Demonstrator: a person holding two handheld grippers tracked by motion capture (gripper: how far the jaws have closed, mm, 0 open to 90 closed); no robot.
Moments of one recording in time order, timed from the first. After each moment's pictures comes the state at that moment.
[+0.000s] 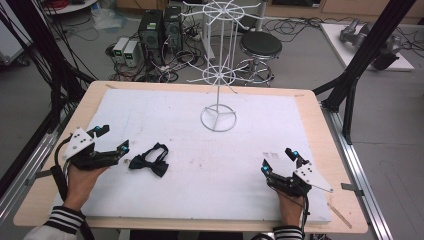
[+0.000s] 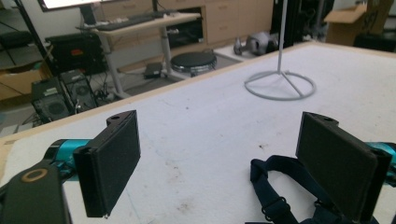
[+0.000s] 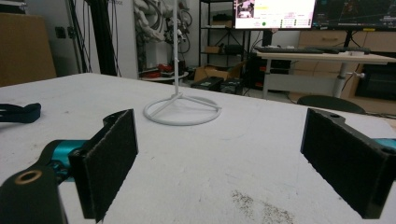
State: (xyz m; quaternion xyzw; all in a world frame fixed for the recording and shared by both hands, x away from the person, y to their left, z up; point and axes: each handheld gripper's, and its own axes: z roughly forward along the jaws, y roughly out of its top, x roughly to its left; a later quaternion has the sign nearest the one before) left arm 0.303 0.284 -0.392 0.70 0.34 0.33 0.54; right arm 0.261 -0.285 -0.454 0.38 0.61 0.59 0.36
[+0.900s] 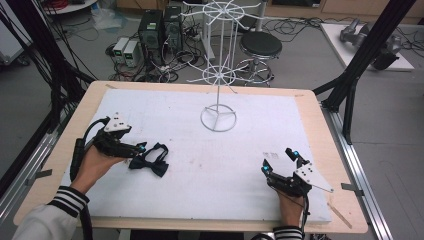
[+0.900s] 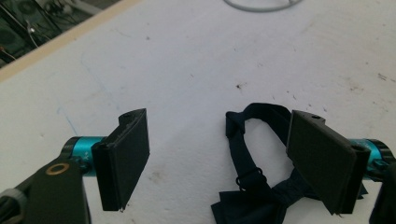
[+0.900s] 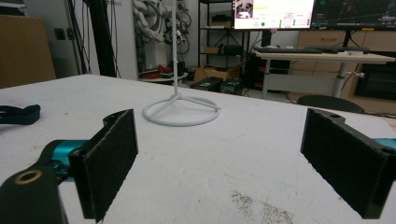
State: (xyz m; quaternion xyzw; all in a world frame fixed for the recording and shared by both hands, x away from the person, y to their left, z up) left arm 0.342 0.232 -0.367 0.84 0.34 0.22 0.36; right arm 0.262 -0.286 -0.454 0.38 0.61 0.59 0.36
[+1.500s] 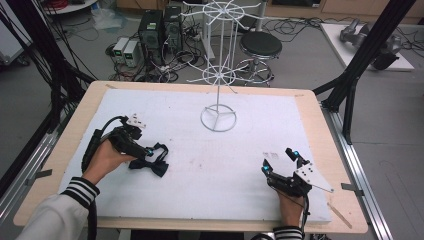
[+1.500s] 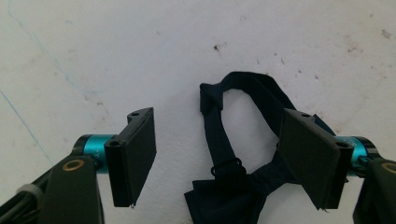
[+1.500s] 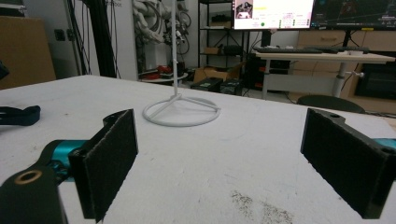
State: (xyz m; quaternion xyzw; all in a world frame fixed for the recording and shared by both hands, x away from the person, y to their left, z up) left arm 0.363 0.206 -0.378 0.88 0.36 0.15 0.27; right arm 0.261 -0.286 -0.454 0.39 0.61 0.59 0.36
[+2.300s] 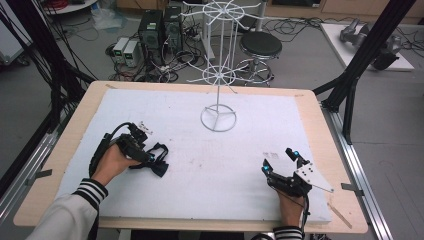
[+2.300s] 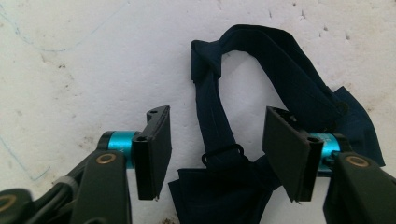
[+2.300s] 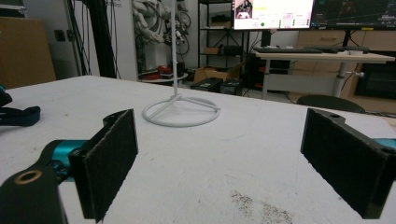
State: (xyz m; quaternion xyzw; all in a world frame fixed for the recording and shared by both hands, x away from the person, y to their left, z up) left arm 0.367 0.196 -0.405 0.90 0.37 0.12 0.21; right arm 0.261 -0.286 -0.454 0.39 0.61 0.59 0.36
